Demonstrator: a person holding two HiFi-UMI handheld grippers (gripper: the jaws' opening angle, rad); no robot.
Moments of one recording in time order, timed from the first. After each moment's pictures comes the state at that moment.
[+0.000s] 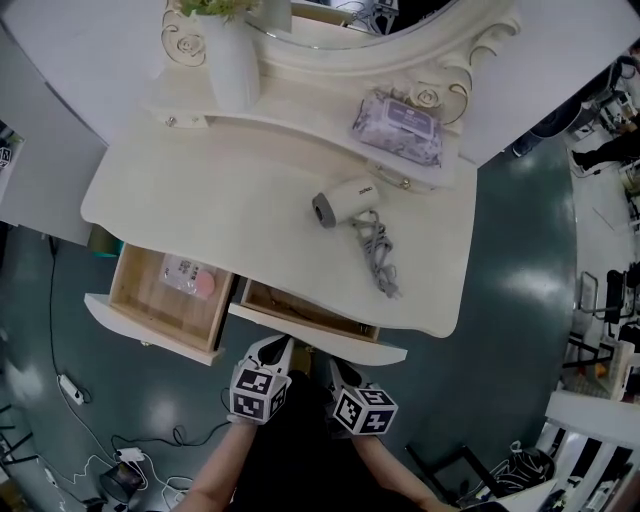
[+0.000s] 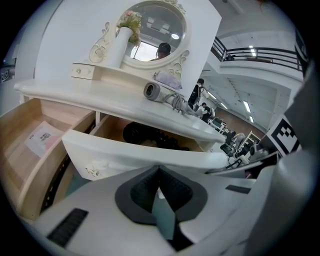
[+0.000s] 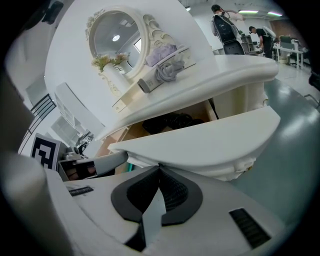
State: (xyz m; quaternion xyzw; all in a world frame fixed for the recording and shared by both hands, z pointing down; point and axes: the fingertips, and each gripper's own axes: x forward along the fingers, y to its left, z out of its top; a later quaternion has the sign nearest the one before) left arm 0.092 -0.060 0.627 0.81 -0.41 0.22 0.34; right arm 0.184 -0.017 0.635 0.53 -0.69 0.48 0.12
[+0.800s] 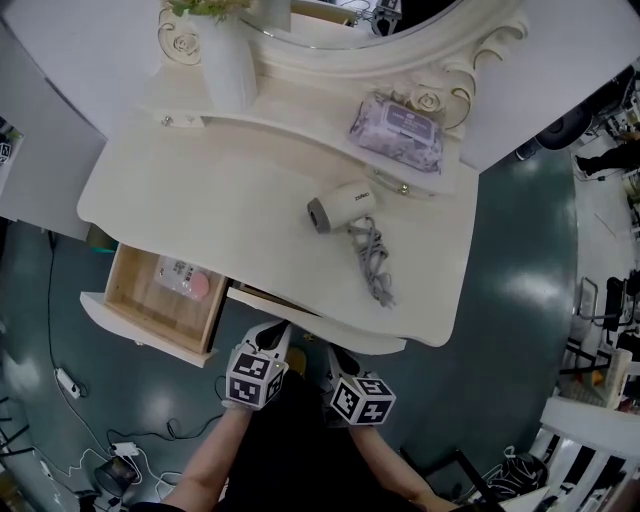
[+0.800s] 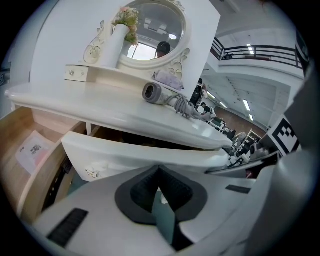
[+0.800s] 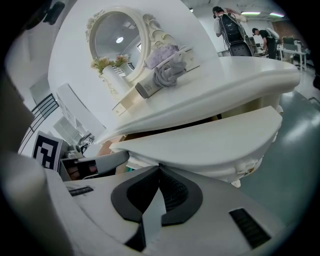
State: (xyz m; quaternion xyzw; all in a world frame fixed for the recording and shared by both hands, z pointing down) left arm 0.104 -0.101 0.628 0.82 -0.41 0.22 0.33; right arm 0.195 -0.058 0.635 0.52 -0.71 0.46 0.11
